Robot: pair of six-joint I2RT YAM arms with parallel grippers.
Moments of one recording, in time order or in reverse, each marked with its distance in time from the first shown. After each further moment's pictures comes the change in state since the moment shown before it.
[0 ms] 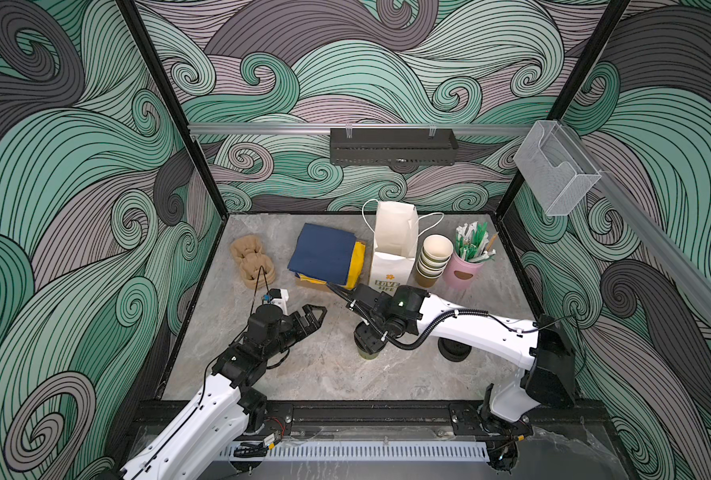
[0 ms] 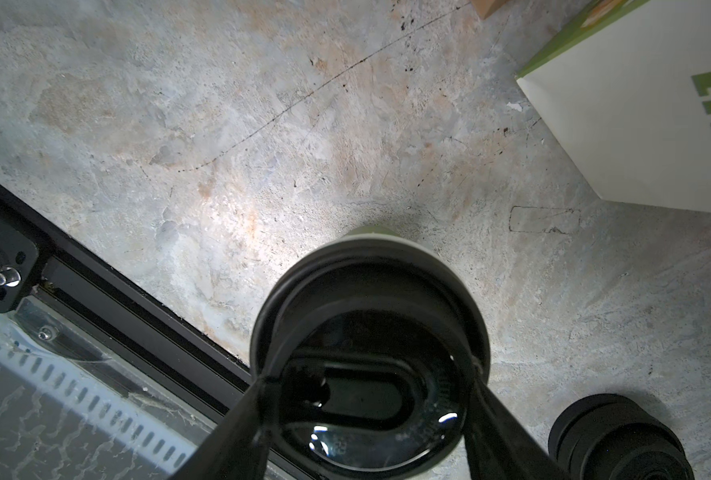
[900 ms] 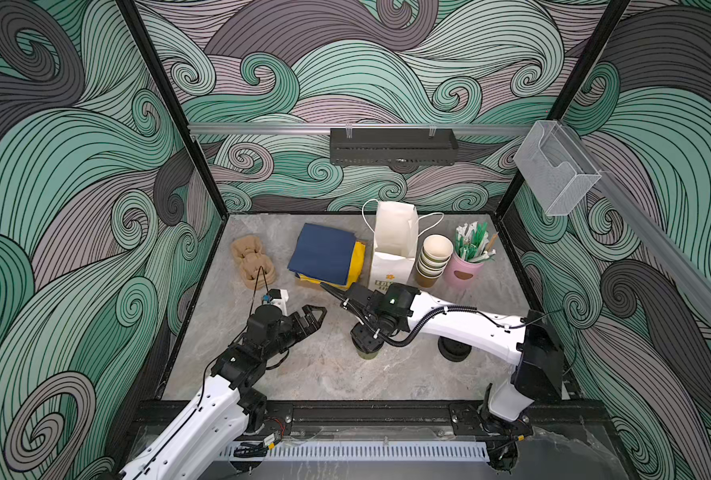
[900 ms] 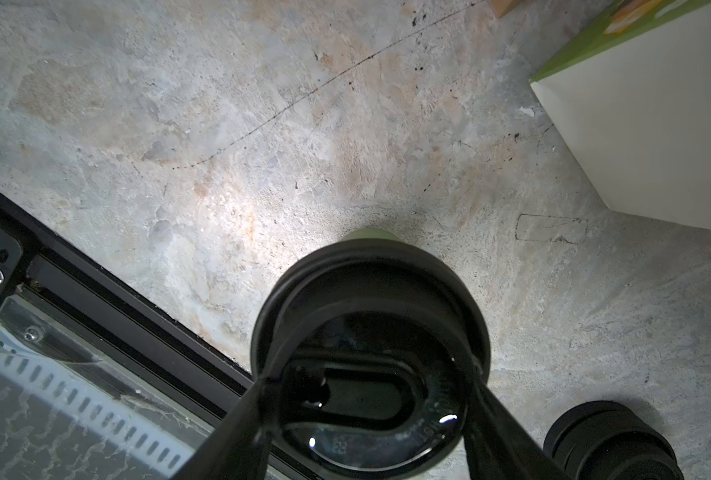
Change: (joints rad) left arm 0.000 -0.013 0.000 -0.008 0.018 0.000; right arm 0.000 0.061 0.047 -0.025 -0.013 -0.028
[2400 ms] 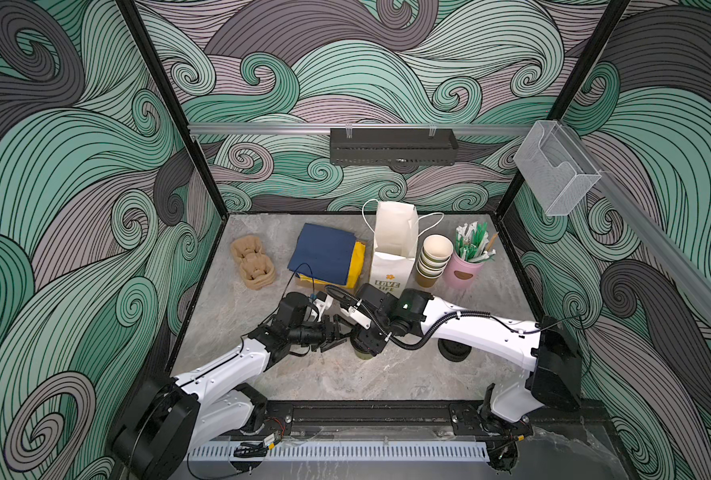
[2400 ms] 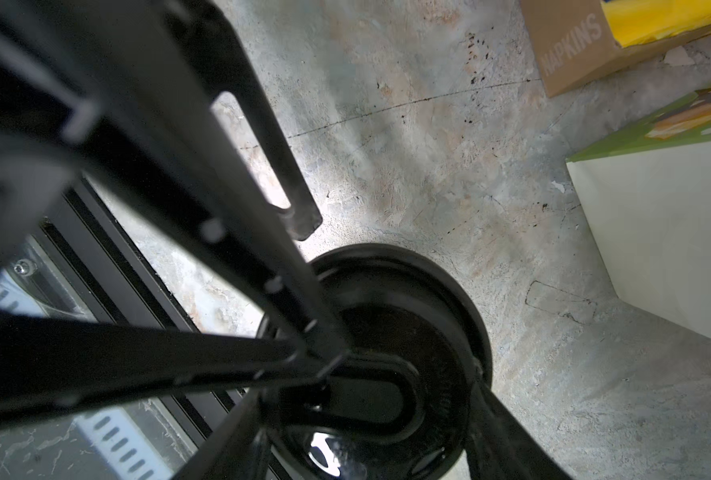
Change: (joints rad) left arm -0.088 0.512 0.031 0.372 0.532 -0.015; right arm -0.024 -0.087 -0.154 0.182 -0.073 -0.267
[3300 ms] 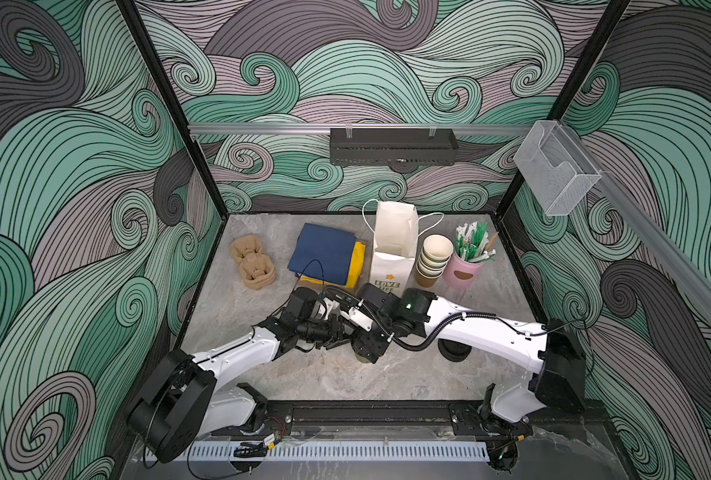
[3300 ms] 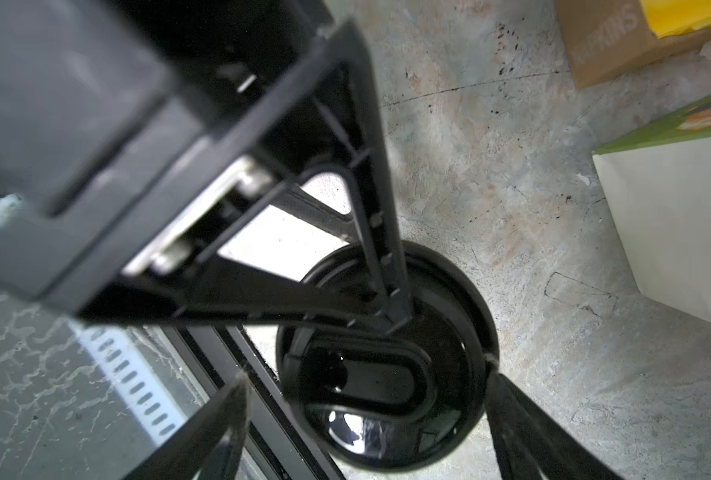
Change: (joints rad) left arm -0.015 0.118 0.067 -0.048 0.036 0.082; right arm 0.008 -0.059 0.024 -0.049 -0.047 0.010
